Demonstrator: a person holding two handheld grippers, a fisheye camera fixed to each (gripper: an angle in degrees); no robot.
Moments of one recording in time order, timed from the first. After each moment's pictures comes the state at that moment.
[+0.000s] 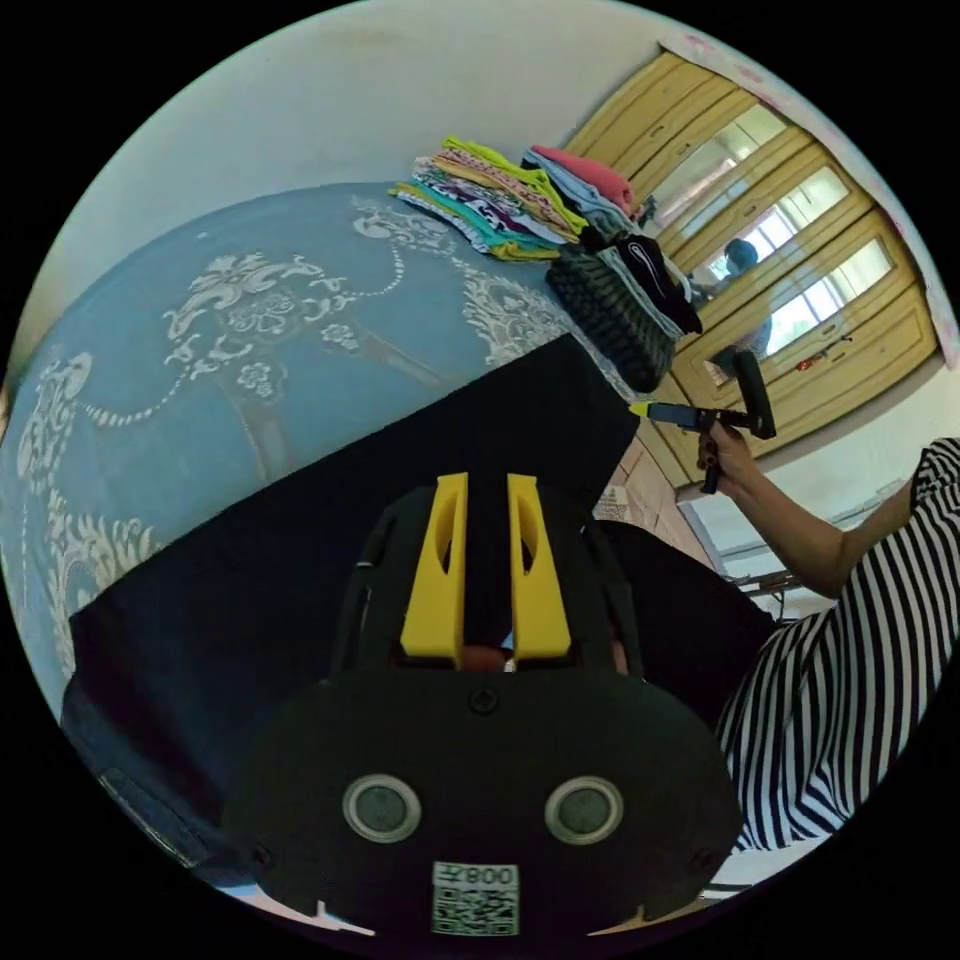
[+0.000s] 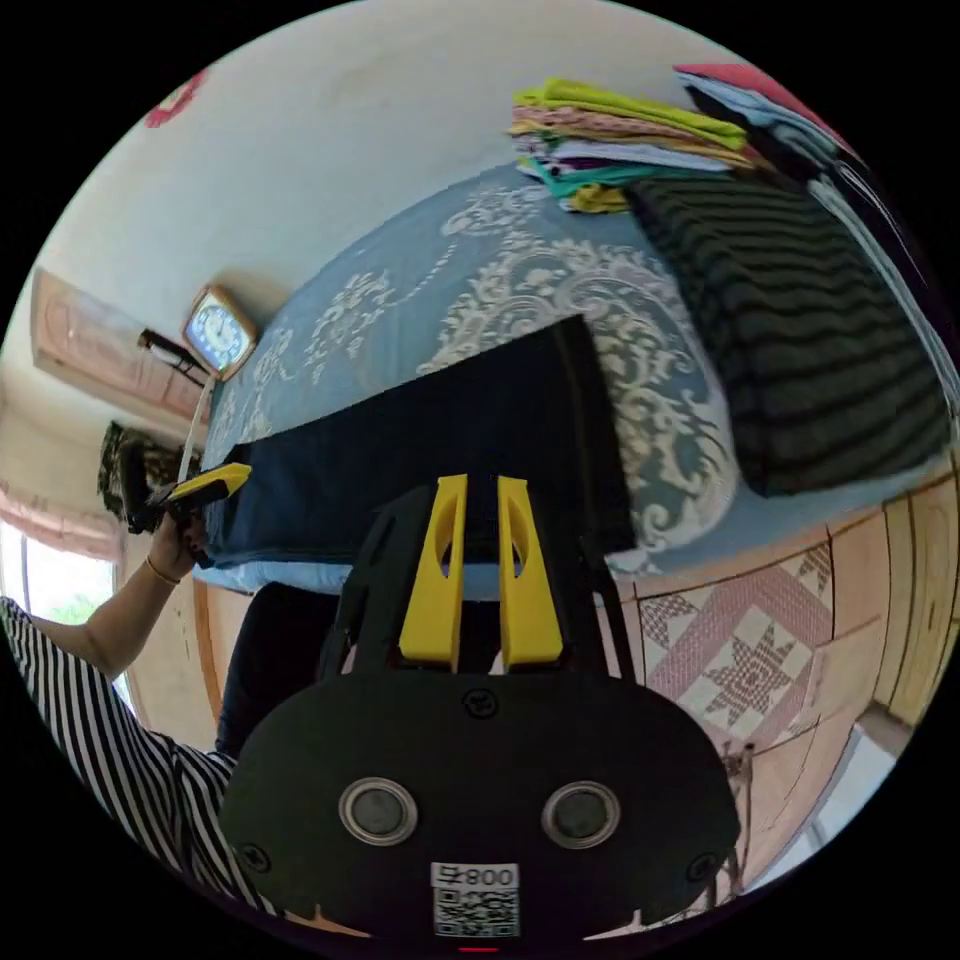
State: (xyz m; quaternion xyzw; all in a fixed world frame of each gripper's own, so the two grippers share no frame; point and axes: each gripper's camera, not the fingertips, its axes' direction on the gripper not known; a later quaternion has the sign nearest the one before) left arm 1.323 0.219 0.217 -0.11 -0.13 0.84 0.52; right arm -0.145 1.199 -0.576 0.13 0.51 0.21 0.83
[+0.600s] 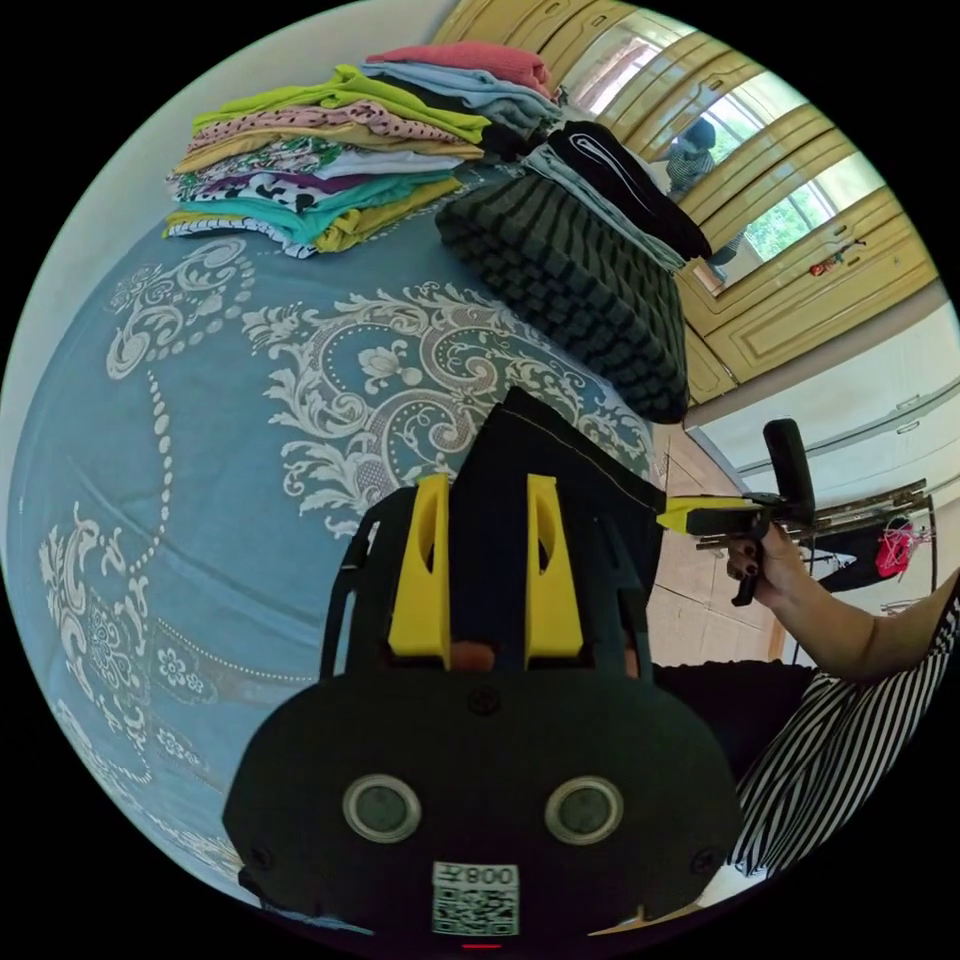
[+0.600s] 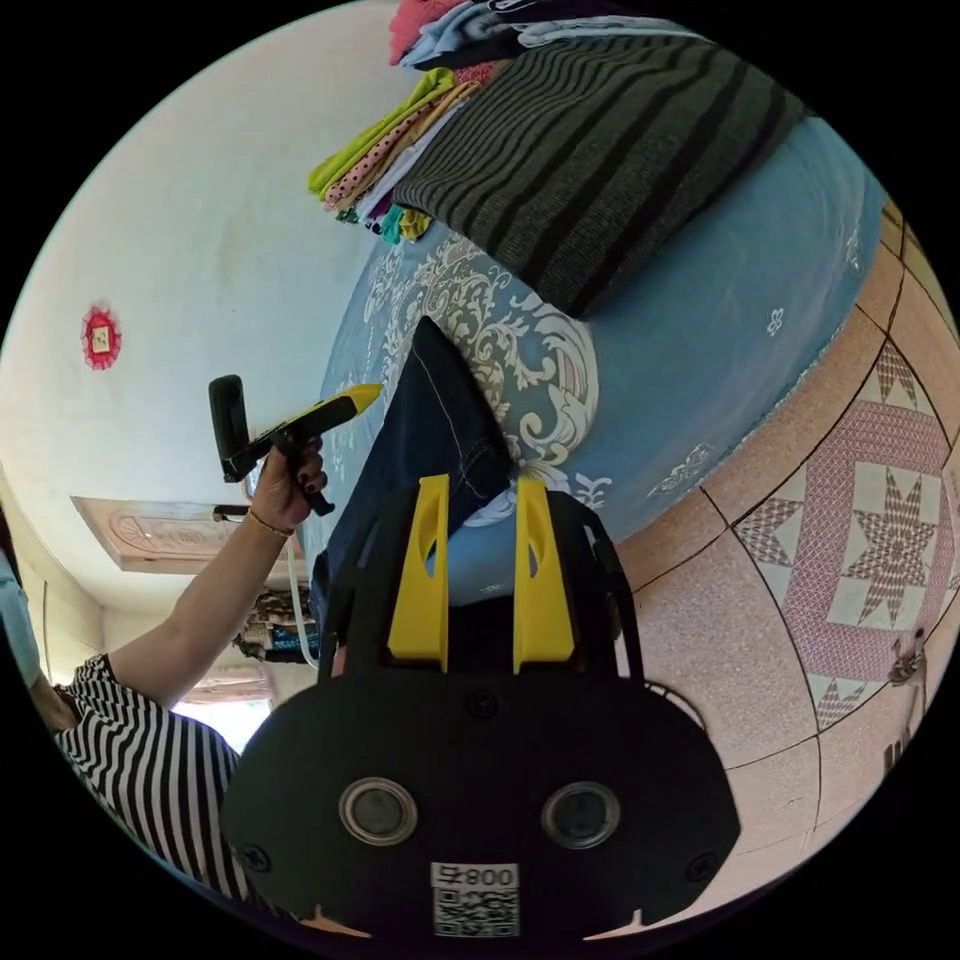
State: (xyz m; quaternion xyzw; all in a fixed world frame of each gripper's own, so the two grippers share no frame) left arm 1.411 0.409 0.591 -0.20 -0.21 0.88 0.37; right arm -0.090 1.338 -0.710 0.30 0.31 0.32 0.84
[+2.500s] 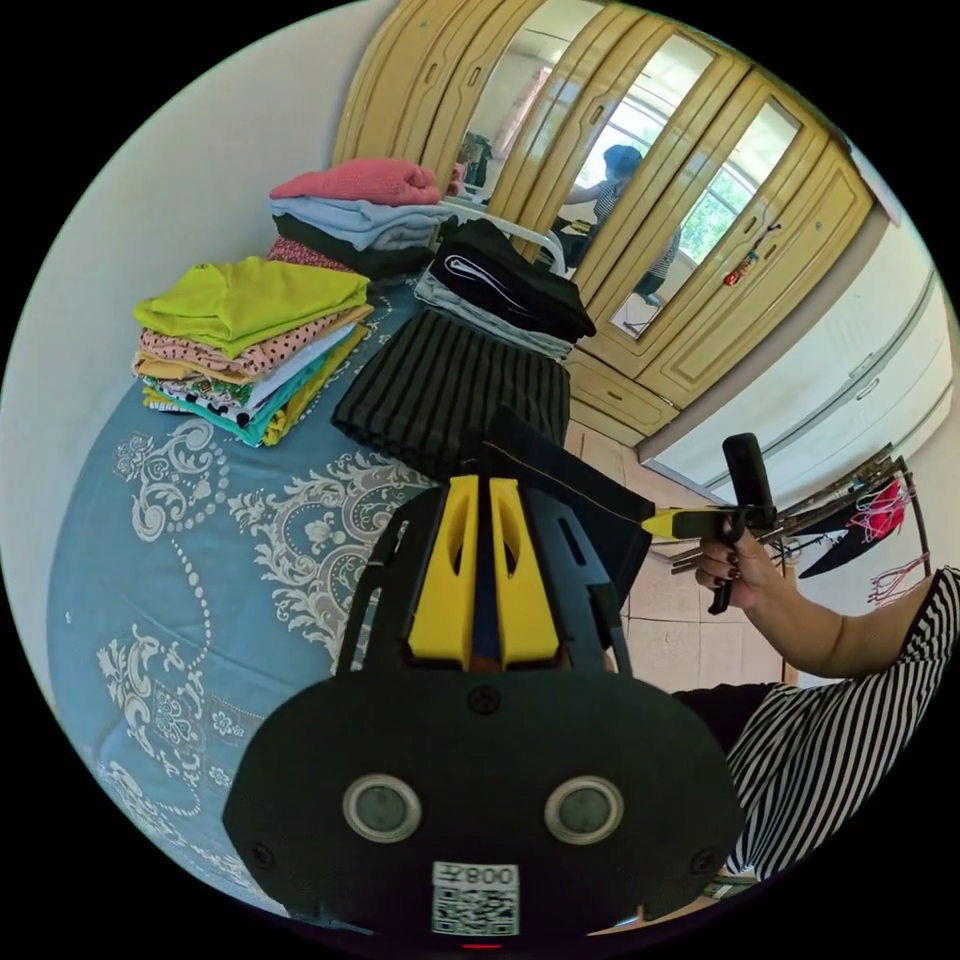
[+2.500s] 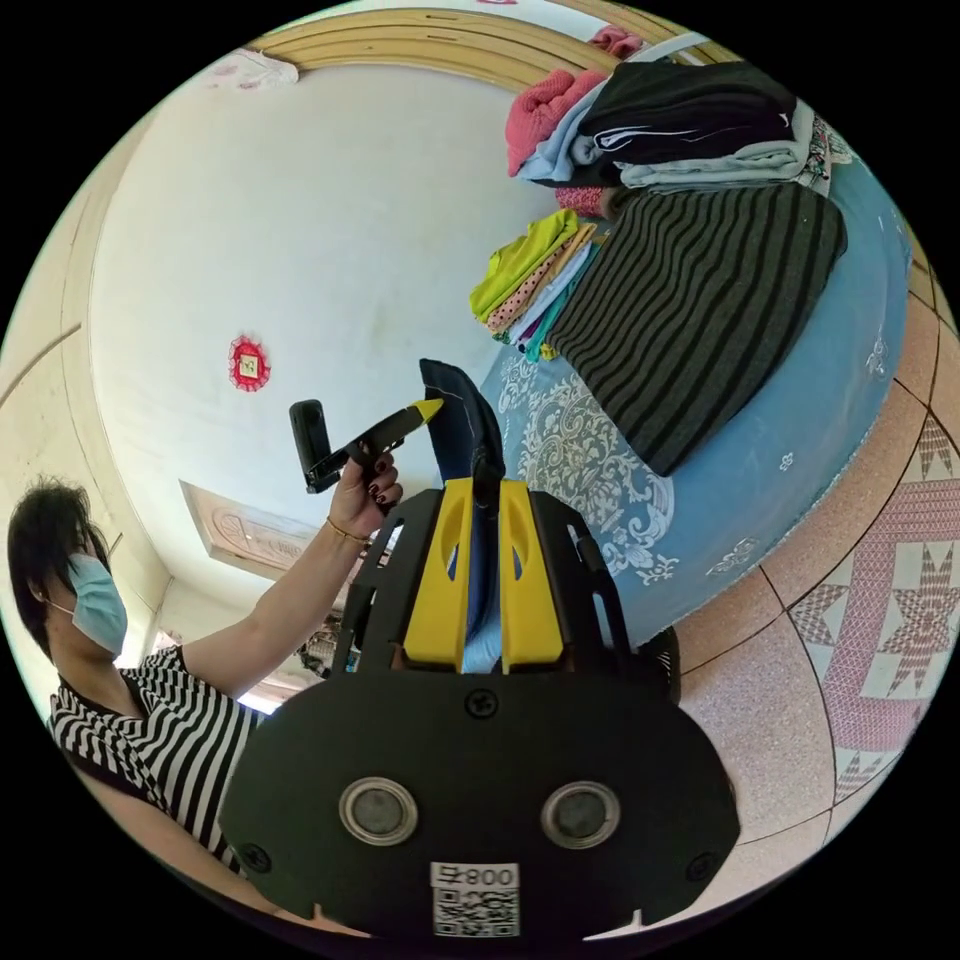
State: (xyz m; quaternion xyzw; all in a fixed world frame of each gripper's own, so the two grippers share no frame) left arm 1.456 0.591 0.618 -0.19 -0.11 0.92 0.32; right arm -0.218 1.404 -0.801 0.41 0.25 0.17 0.86
